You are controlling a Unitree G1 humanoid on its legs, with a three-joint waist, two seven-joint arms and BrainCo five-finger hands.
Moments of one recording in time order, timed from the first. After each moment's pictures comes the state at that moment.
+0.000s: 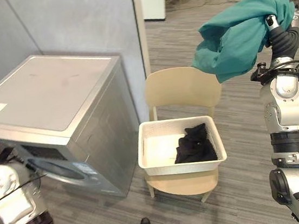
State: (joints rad) left arm -0.22 0.38 0.51 -0.19 -0.20 -0.24 0.47; right arm -0.65 -0.42 -0.20 0.16 0.24 -0.11 -0.22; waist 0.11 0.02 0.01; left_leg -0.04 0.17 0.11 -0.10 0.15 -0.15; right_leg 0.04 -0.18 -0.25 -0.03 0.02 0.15
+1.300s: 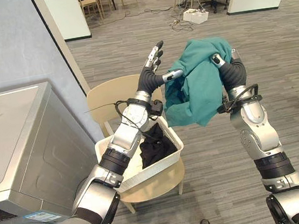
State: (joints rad) left arm -0.75 0.18 -0.42 0.32 -0.30 -0.11 0.15; right arm -0.45 -0.35 0.08 -0.01 0.43 -0.10 -0.04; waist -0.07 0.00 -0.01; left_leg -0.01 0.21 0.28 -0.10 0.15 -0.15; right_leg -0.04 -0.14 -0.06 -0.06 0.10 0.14
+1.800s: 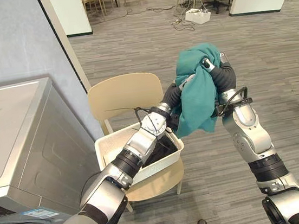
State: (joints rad) left arm -0.77 0.12 -0.61 0.44 -0.26 -0.07 0.08; right arm -0.45 -0.32 0.13 -0.02 0.44 -0.09 -0.04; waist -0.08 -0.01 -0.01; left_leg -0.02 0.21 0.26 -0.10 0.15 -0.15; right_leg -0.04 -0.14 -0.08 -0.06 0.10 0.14
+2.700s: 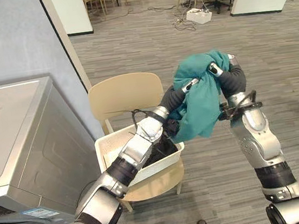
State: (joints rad) left arm -0.68 0.18 -0.54 0.25 -0.24 -0.09 0.04; right arm -0.36 -0.32 0.03 -0.13 0.47 -0.06 -0.02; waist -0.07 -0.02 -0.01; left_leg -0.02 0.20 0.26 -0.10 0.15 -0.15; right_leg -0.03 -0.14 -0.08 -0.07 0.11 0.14
